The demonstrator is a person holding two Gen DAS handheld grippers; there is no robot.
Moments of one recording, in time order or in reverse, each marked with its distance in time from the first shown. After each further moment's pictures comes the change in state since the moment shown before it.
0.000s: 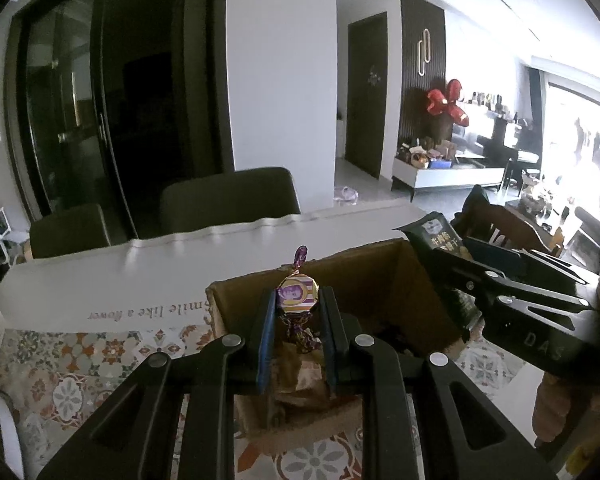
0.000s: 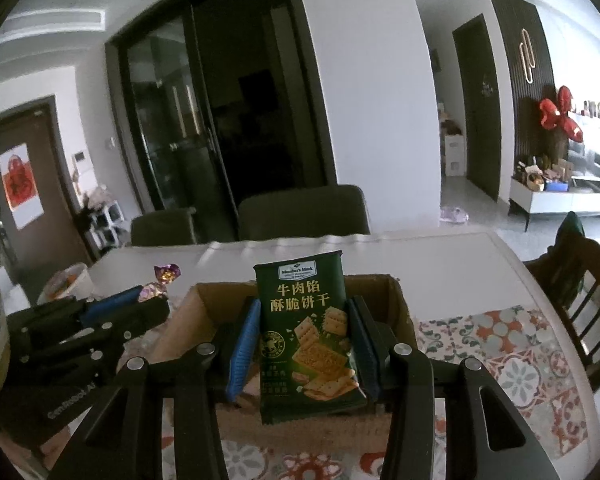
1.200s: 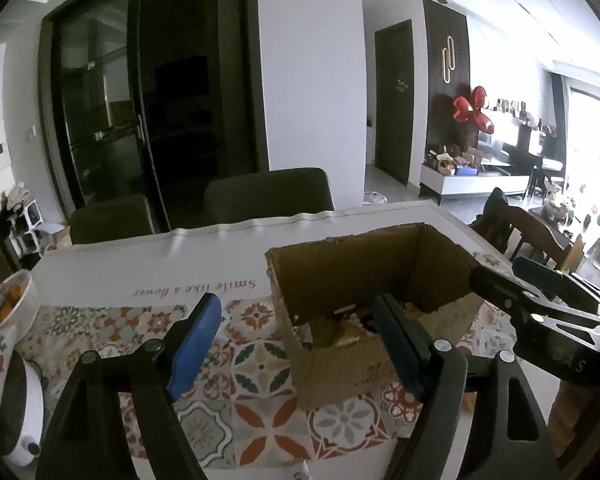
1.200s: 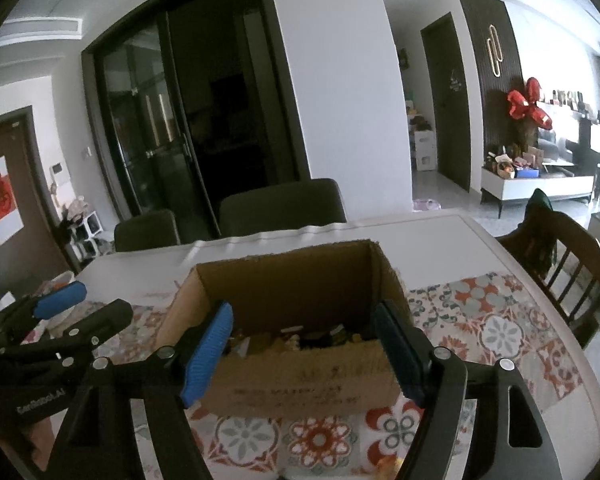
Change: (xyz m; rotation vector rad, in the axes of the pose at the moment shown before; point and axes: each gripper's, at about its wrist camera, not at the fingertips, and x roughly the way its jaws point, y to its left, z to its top) left arm -0.075 0.020 -0.043 -0.034 -0.040 0.117; right arm -0.045 0.025 -0.032 0.071 -0.020 -0.088
